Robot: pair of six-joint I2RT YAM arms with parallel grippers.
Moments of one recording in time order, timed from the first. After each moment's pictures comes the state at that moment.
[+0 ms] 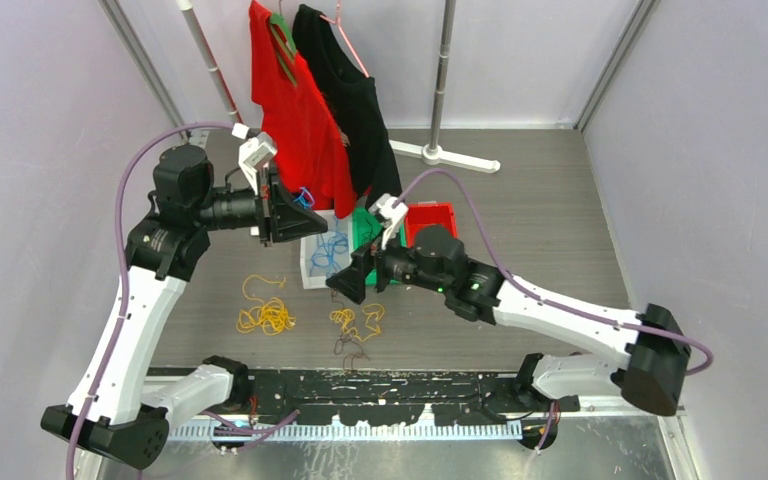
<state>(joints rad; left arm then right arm) -0.29 1.03 1.32 -0.56 1.07 -0.18 1.01 1.16 0.87 0.17 -0.15 0.43</state>
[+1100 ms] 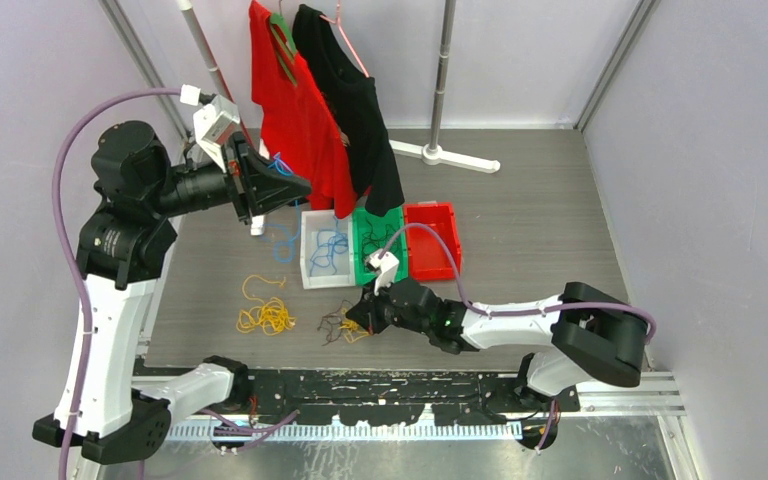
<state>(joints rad) -0.29 1.08 1.68 -0.66 0.95 -0.13 1.14 1.43 0.55 0.51 0.05 0.57</state>
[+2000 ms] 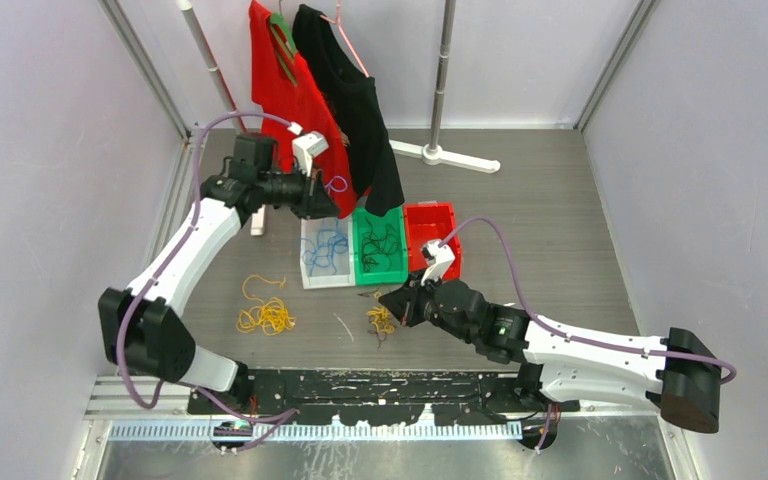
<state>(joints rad) -0.29 1.45 1.31 -0.56 0.76 0.05 1.14 0.94 0.49 0.12 0.27 0.76</state>
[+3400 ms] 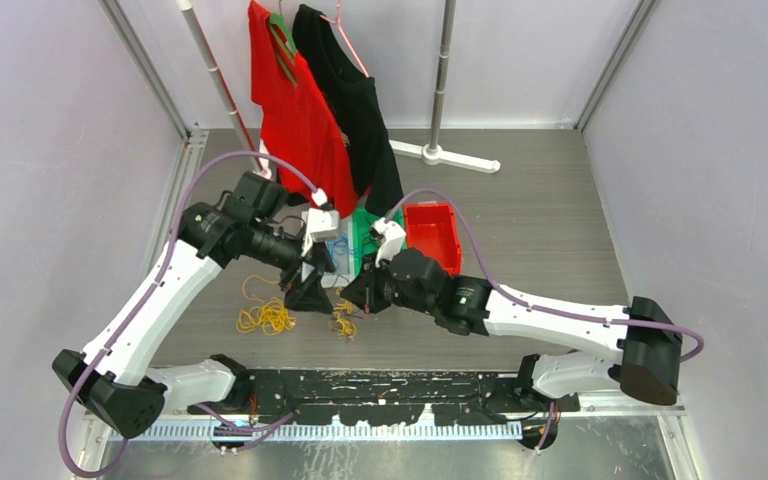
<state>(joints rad) -0.50 1.18 1.35 -1.18 0.90 0.58 1.14 1.22 0.85 0.00 0.10 0.71</state>
